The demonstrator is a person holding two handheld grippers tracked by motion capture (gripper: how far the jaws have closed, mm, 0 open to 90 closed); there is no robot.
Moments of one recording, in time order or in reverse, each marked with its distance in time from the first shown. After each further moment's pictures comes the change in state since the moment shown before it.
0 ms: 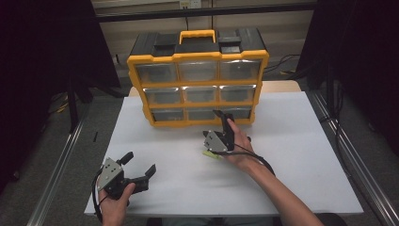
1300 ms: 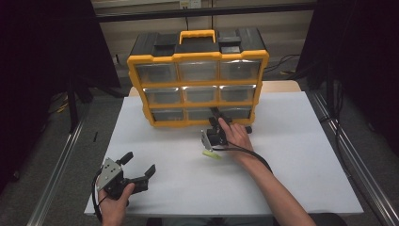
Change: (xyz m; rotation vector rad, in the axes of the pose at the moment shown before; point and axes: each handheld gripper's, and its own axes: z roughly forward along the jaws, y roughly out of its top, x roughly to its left) left arm 0.001 0.000 0.000 -0.002 -0.005 -0.002; right arm 0.010 -0.014 0.036 0.166 -0.120 -0.377
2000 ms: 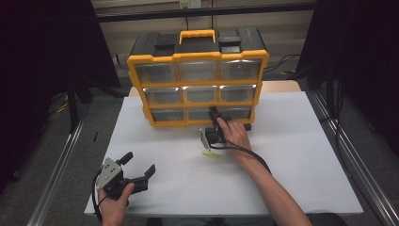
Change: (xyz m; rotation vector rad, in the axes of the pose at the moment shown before) left arm 0.000 0.000 0.000 -0.002 -0.007 -0.009; right arm 0.000 0.002 0.007 0.014 -0.046 -0.041
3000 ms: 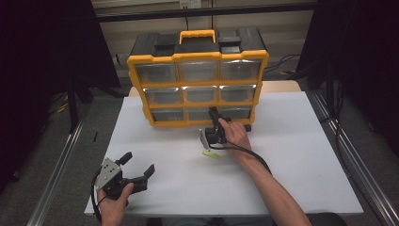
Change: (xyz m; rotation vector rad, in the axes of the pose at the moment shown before) left arm 0.001 0.000 -0.002 0.001 0.013 0.003; right arm -0.003 0.002 -0.004 0.004 -0.021 0.025
